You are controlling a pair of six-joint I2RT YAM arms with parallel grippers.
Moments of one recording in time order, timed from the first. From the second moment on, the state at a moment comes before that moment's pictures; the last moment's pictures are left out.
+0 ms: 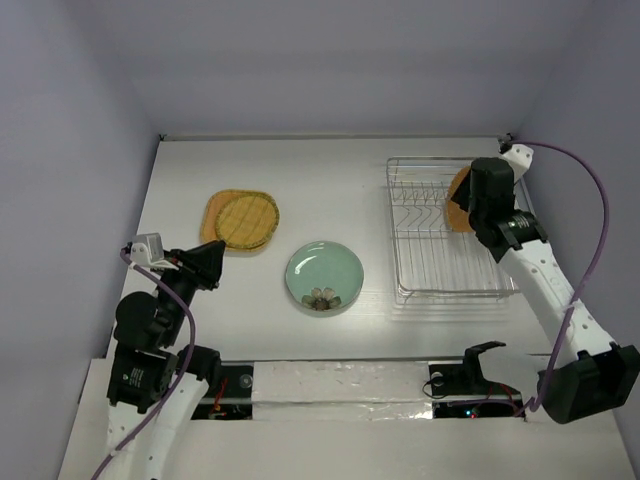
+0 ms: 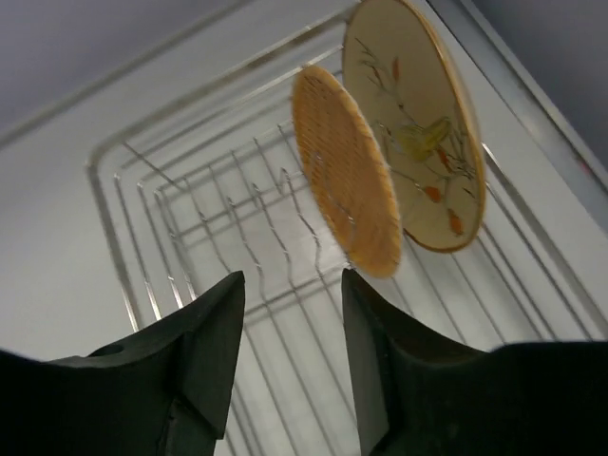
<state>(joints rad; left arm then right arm) -0.24 0.22 0.67 -0.41 0.02 -0.52 0.29 1.16 1.14 -0.43 0.51 0.52</state>
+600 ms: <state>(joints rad) -0.28 0.19 0.67 -0.41 0.01 -0.52 0.03 1.47 1.19 -0.54 0.43 0.33</state>
